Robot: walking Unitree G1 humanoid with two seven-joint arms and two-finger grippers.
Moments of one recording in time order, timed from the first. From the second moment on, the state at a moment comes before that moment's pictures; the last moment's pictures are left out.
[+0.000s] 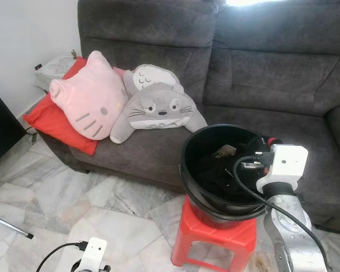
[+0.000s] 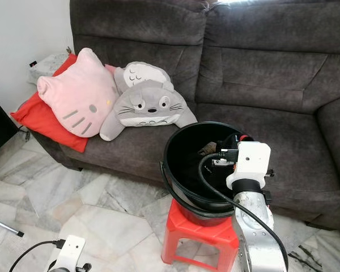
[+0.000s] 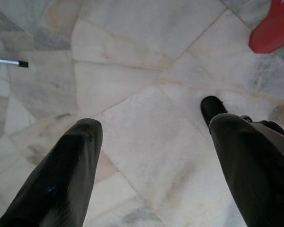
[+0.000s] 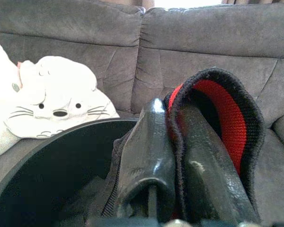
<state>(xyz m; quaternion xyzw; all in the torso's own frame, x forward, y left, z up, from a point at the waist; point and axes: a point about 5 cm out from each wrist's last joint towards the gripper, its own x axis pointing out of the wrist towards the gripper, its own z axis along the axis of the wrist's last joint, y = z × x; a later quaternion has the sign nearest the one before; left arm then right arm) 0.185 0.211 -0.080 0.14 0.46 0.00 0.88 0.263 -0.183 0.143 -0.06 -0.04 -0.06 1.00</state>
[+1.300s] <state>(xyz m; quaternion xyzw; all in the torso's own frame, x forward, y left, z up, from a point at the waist) 0.181 0.203 -0.083 0.12 0.46 0.00 0.88 0.264 -0.197 0.146 -0.07 -0.04 -0.08 0.99</state>
